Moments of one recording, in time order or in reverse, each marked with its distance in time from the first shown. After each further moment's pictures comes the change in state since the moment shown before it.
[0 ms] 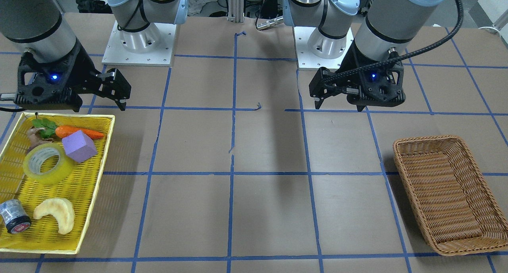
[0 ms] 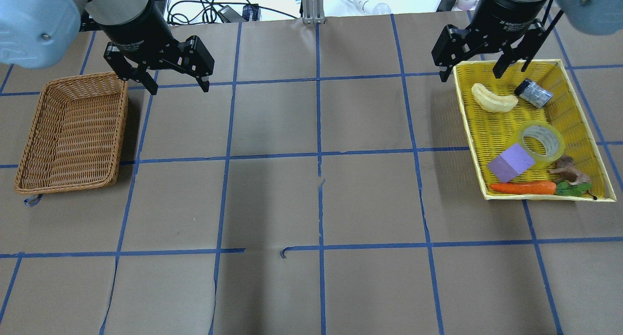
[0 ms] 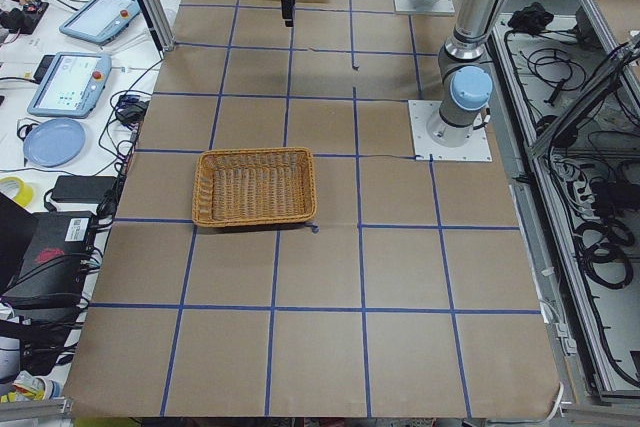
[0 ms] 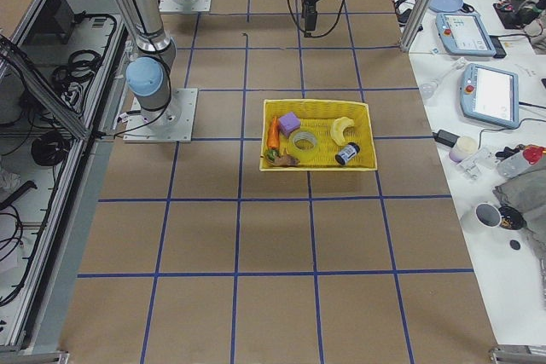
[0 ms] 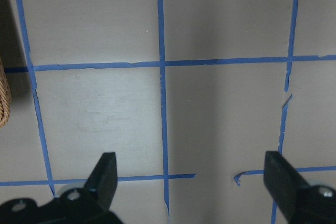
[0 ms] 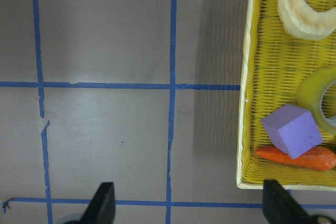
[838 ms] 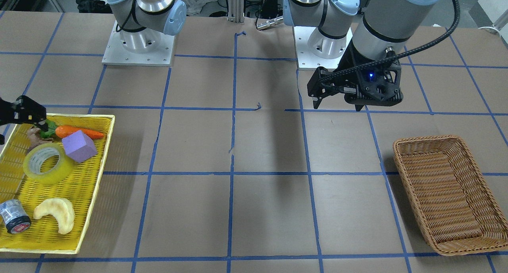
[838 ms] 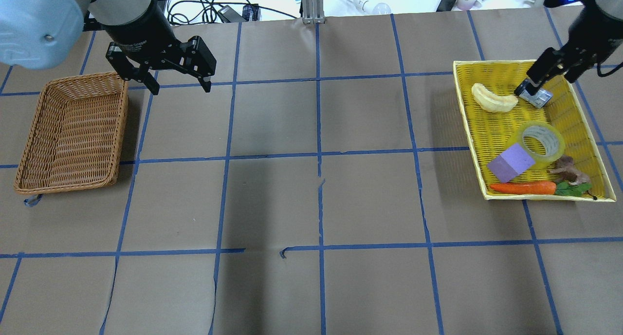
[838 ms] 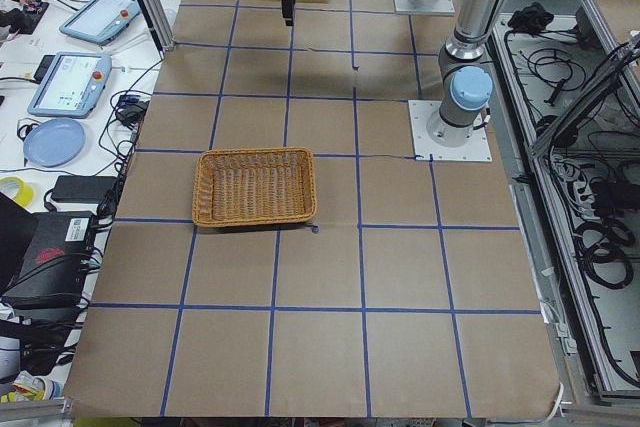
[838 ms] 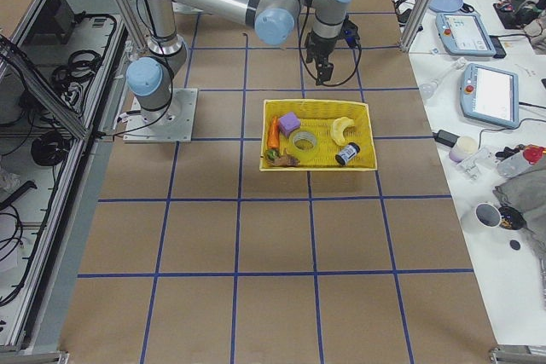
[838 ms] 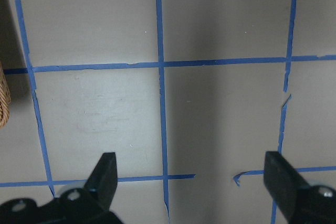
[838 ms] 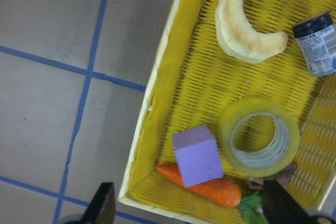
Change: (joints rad) left arm -0.008 -0.001 0.000 0.003 0.002 -0.009; right arm -0.359 0.106 0.100 -0.175 0.009 -0.660
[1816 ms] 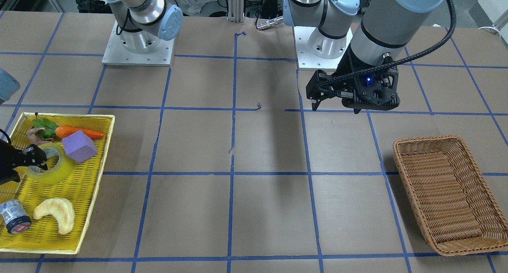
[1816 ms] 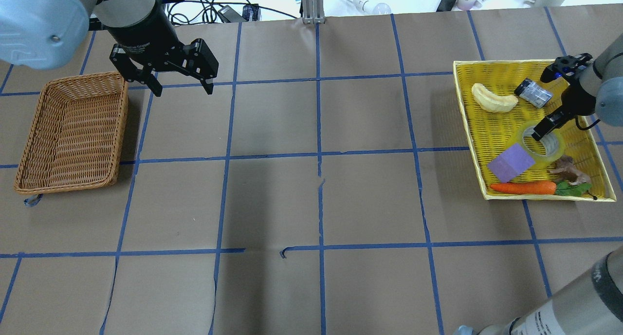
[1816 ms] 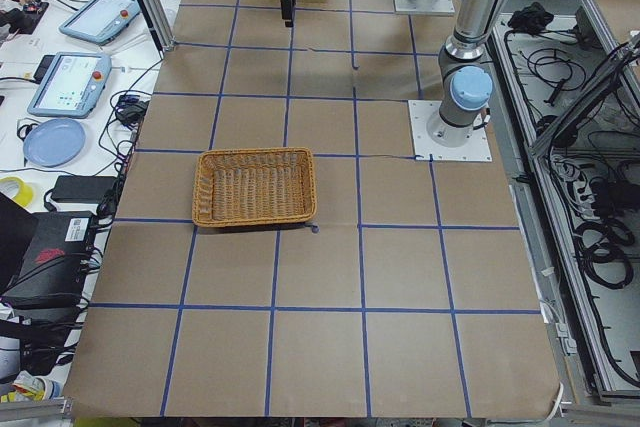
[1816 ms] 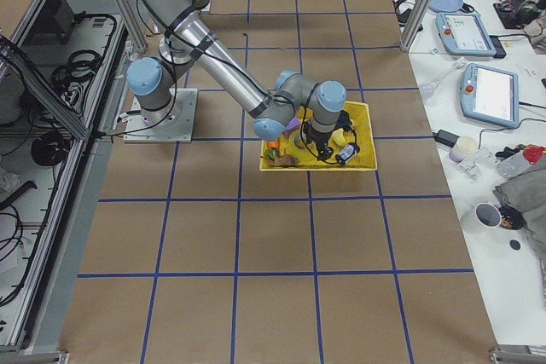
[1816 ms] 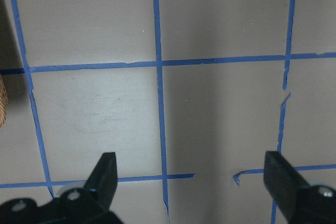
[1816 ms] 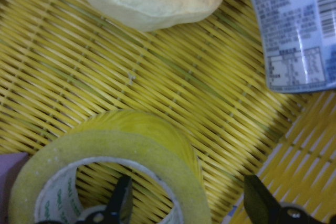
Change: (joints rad) left arm -0.001 -0.010 -0.003 0.000 -0.001 0.012; right arm -0.116 0.241 0.189 -0.450 -0.019 -0.257
